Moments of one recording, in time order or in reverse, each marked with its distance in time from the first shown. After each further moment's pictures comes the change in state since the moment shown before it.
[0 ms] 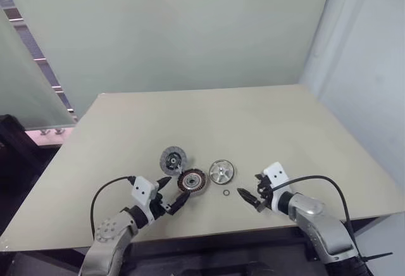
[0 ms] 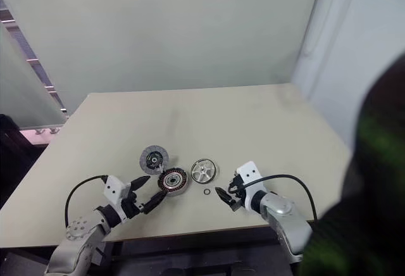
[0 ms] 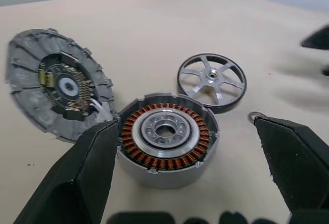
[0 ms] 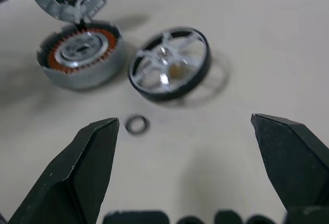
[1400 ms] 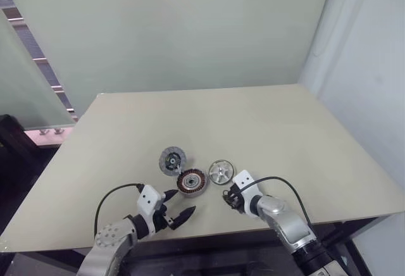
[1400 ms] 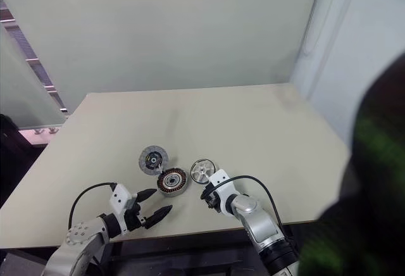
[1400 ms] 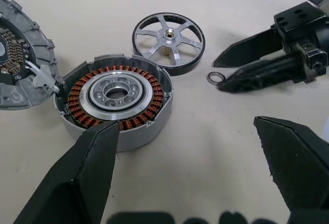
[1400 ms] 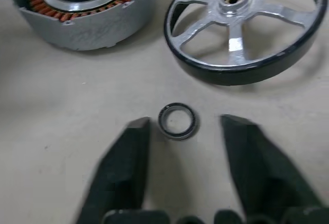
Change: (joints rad) left arm 0.060 0.057 -0.049 -0.058 0.010 0.073 -0.048; right arm -0.137 0.158 0.155 0.390 -0.142 -0.117 -0.060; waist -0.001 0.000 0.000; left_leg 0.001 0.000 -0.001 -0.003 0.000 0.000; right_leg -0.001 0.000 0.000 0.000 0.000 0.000
